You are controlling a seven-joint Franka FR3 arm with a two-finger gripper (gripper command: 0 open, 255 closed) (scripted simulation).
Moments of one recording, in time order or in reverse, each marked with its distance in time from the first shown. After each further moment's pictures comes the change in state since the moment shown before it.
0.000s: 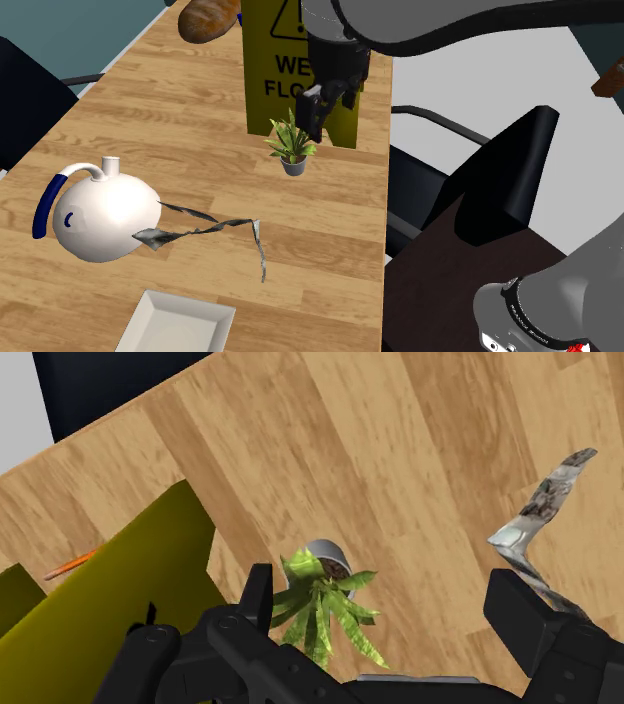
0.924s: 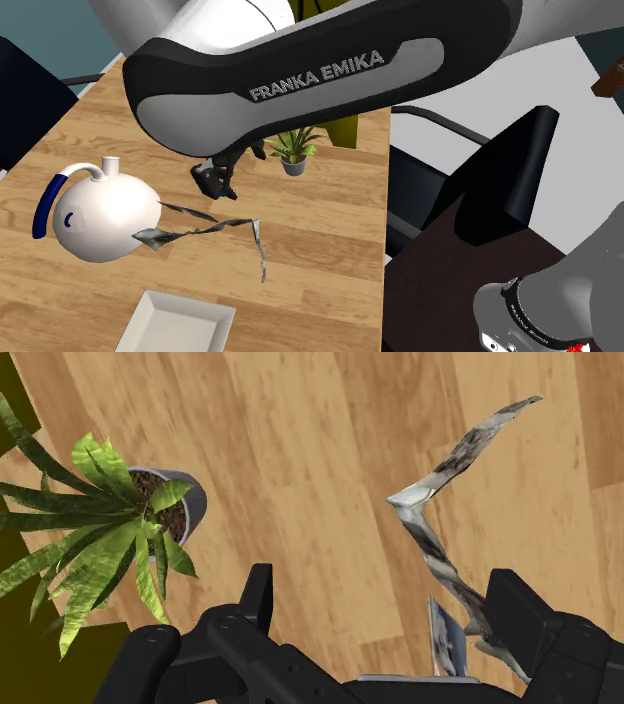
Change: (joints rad) arm 0.128 0.530 0.143 0.398 -0.174 -0.031 0.160
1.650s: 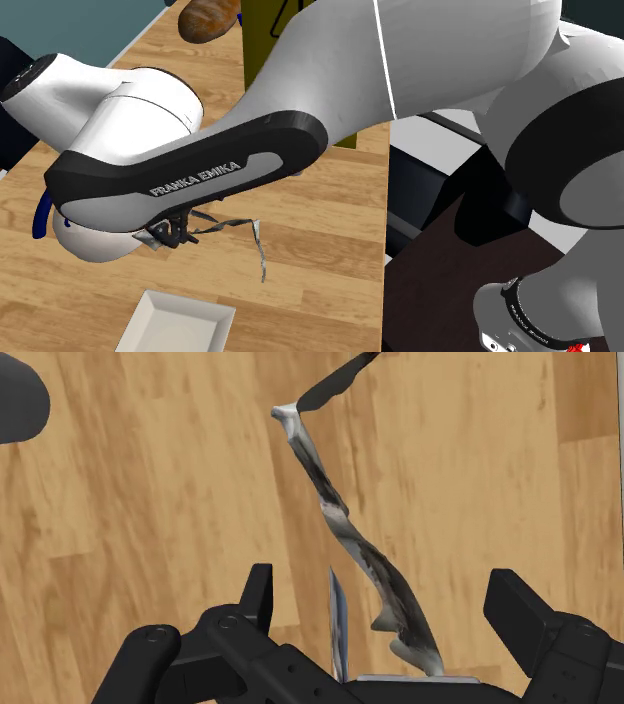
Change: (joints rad) arm 0.173 0.408 0.006 0.393 -0.130 -0.105 0.049
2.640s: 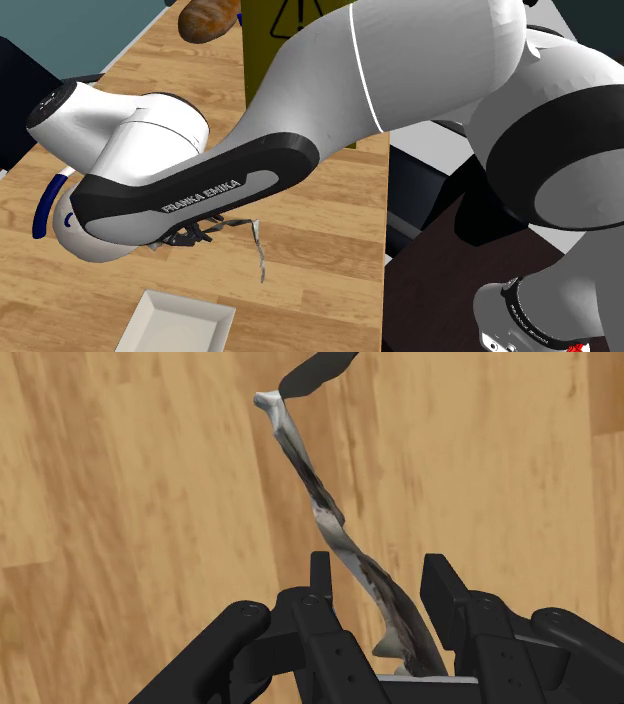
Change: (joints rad) arm 0.005 0.038 -0.007 -0.025 -0.013 0.060 0.010
